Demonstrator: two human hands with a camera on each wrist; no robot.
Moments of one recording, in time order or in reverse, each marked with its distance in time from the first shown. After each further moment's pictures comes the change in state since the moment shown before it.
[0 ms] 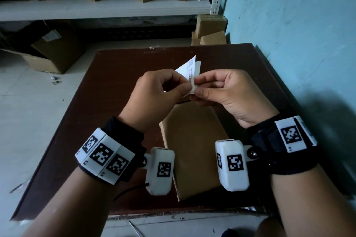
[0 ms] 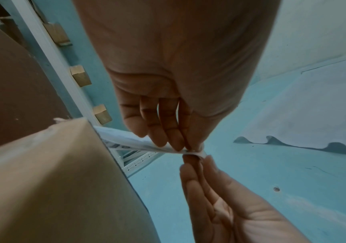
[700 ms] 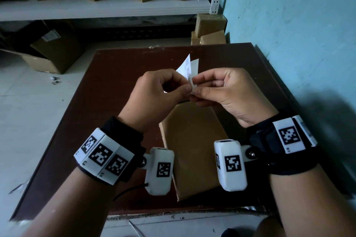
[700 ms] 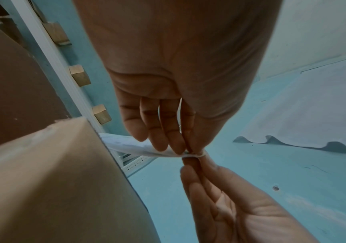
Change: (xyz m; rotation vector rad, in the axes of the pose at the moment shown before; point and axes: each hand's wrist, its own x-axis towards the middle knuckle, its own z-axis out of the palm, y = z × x) left_hand -0.001 0.003 -0.001 0.003 -0.030 0.011; right_hand -0.002 -0.003 0.001 -0.068 0.013 -0.014
